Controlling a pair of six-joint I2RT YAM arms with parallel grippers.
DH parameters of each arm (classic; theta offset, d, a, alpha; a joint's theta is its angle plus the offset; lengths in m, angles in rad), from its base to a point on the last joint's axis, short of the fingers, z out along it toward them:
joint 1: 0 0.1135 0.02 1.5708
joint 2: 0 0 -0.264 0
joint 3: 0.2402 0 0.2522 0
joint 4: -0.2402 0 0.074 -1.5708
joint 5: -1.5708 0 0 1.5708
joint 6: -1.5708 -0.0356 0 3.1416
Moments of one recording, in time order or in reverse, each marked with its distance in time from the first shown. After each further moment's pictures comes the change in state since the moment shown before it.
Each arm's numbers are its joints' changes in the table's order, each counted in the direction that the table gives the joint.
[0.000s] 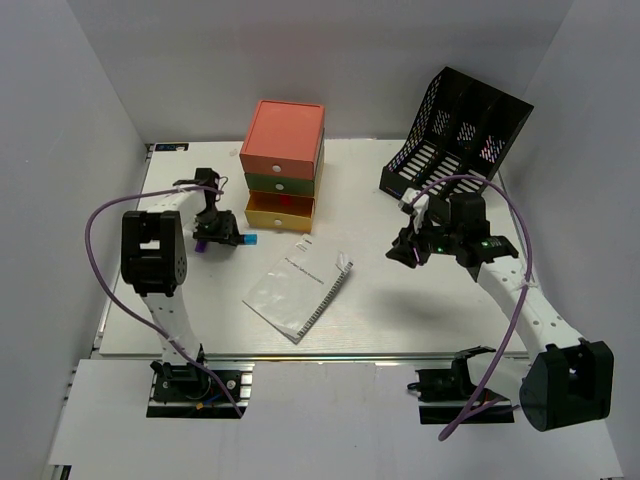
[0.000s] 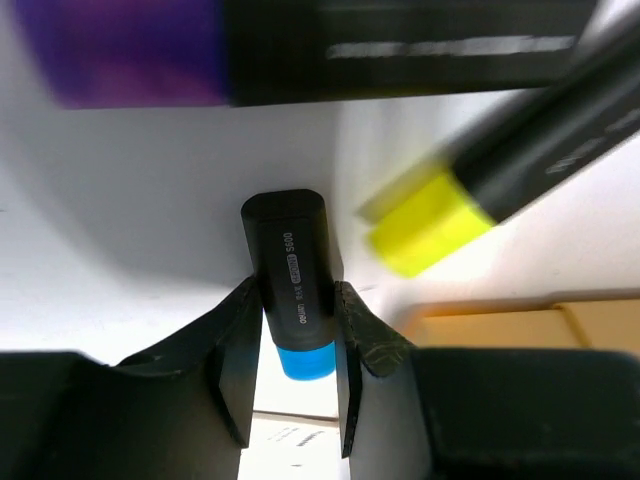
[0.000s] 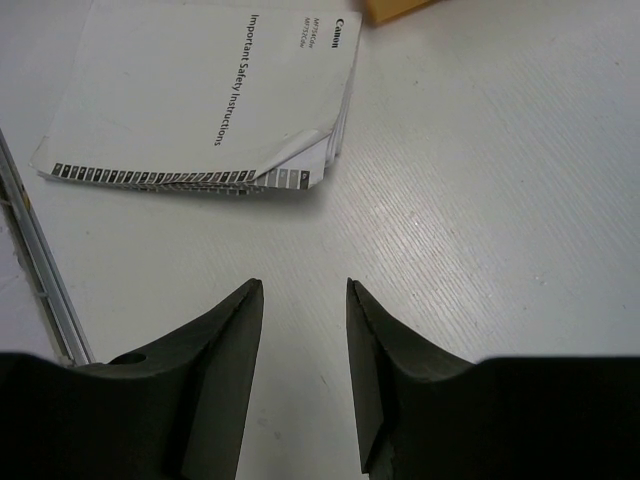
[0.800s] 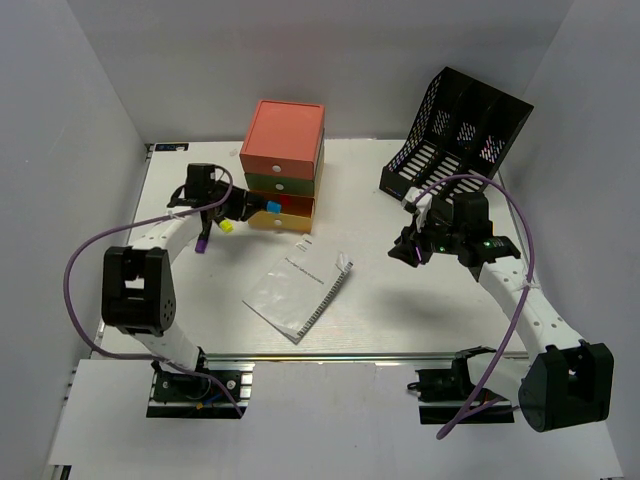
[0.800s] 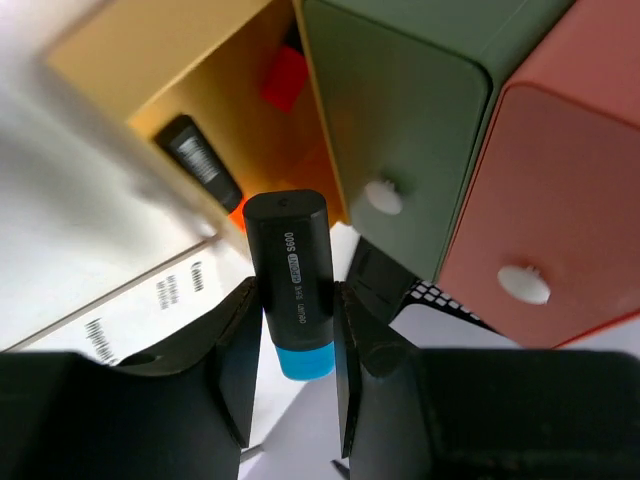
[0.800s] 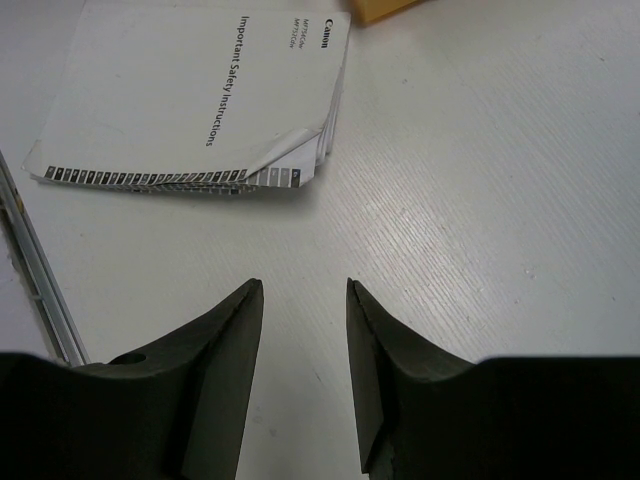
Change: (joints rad) left arm -0.048 0.360 -0.290 0.602 -0.353 -0.236; right arm -0.021 0.006 0.000 0.000 0.002 0.000
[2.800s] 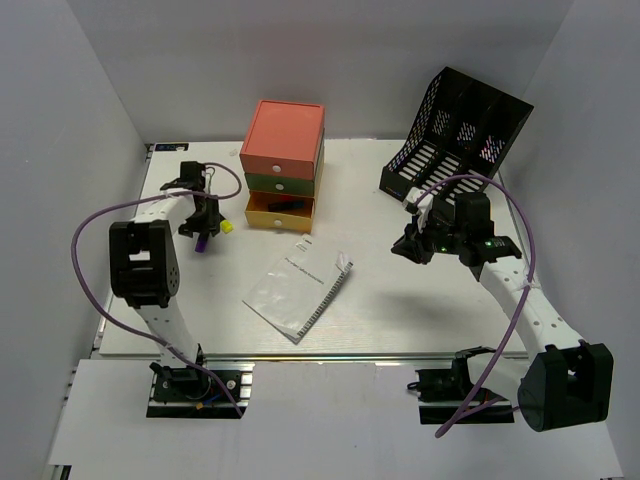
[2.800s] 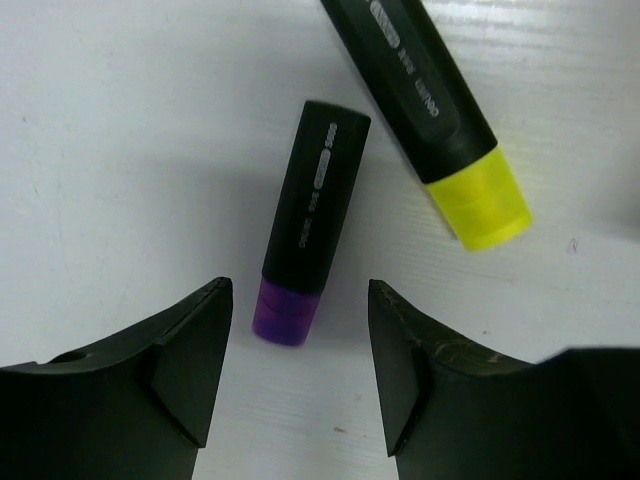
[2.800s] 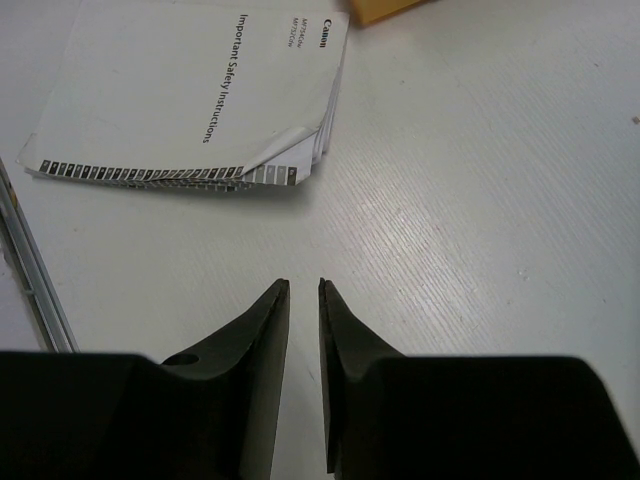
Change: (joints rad) left arm 0.099 -0.232 0.202 -0.377 0.515 -1.249; right arm -0.014 -0.001 0.000 -0.006 0.016 0.031
